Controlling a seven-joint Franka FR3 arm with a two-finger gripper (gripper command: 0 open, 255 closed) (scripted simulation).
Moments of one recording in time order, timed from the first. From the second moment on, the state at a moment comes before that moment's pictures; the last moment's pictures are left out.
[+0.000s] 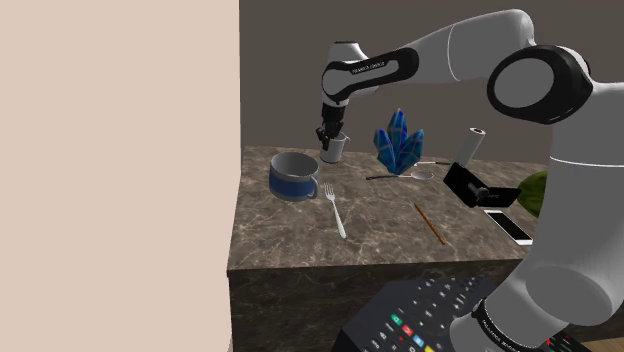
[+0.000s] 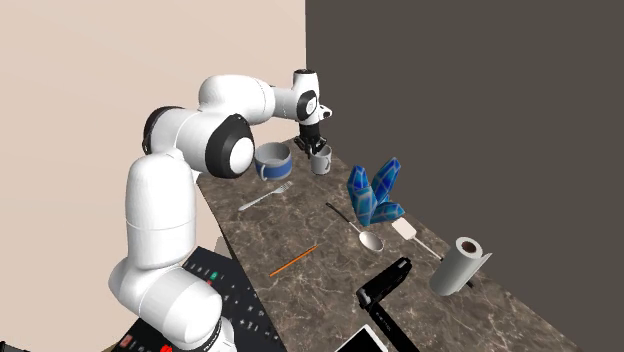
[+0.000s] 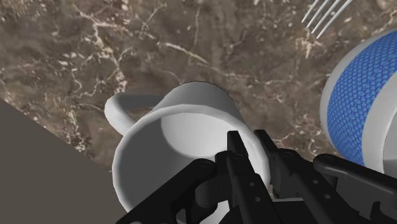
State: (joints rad) arm -0.08 0.42 0.01 -1.61 -0.07 2.04 -0.18
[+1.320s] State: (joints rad) arm -0.08 0.37 0.01 -1.41 -0.07 1.80 -0.19
